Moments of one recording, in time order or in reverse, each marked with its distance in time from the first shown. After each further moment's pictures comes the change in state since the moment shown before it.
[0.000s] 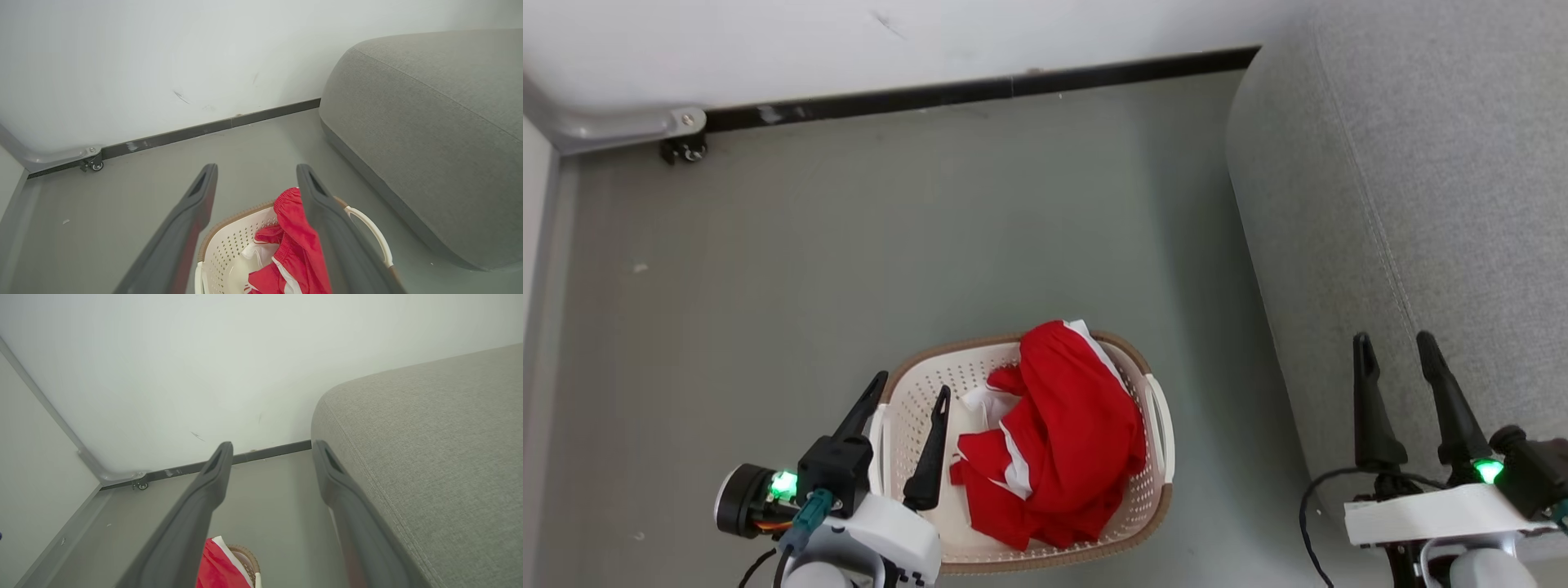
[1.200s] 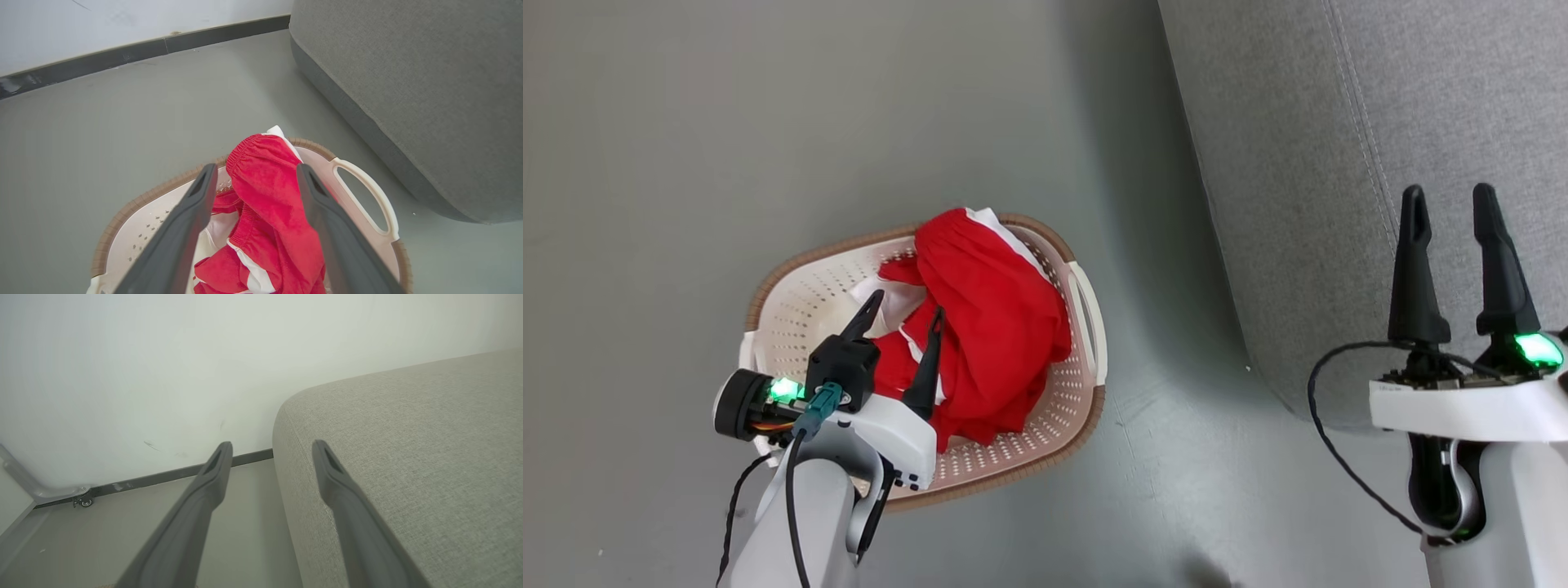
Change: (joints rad) left arm -0.269 -0.007 -0.017 0.250 0.021 -0.010 -0.001; right arm -0.195 0.000 -0.018 -0.112 0.032 0.000 -0.003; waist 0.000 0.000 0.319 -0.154
